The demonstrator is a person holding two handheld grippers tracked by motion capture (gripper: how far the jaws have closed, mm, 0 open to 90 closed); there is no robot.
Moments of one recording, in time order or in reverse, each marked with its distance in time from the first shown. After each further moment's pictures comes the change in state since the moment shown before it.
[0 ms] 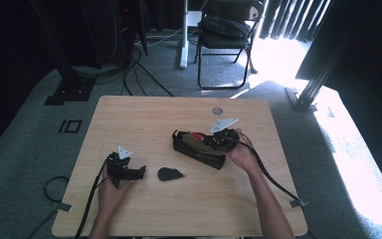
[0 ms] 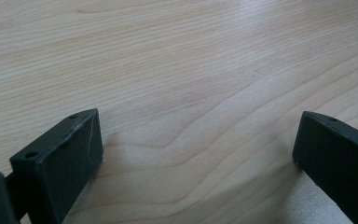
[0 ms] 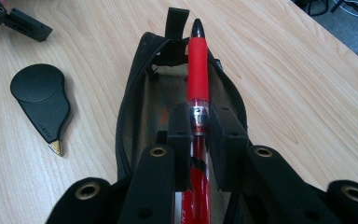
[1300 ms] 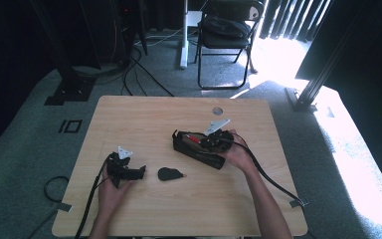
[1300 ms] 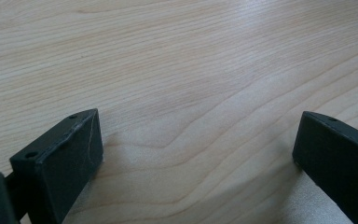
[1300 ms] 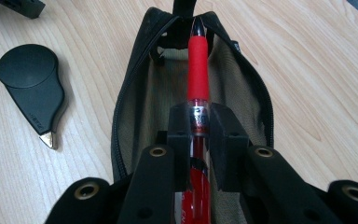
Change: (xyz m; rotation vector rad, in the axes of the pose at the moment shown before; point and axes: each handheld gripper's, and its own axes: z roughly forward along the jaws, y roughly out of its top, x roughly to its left) left arm 0.000 0.000 0.000 0.000 -0.001 -0.002; right arm 0.001 -0.001 0.022 0.075 0.027 -0.016
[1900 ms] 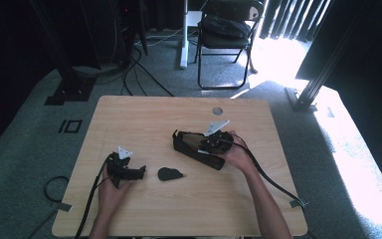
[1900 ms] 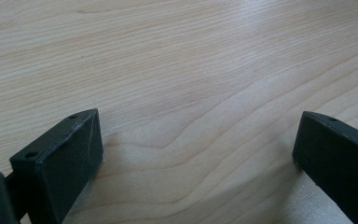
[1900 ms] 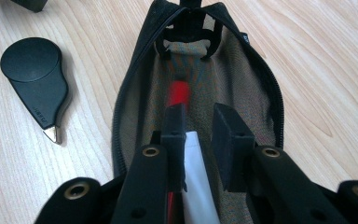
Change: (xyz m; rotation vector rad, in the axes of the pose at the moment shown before) left arm 0.000 0.000 0.000 0.000 0.000 0.000; right arm 0.001 -0.003 0.003 0.013 0.019 0.004
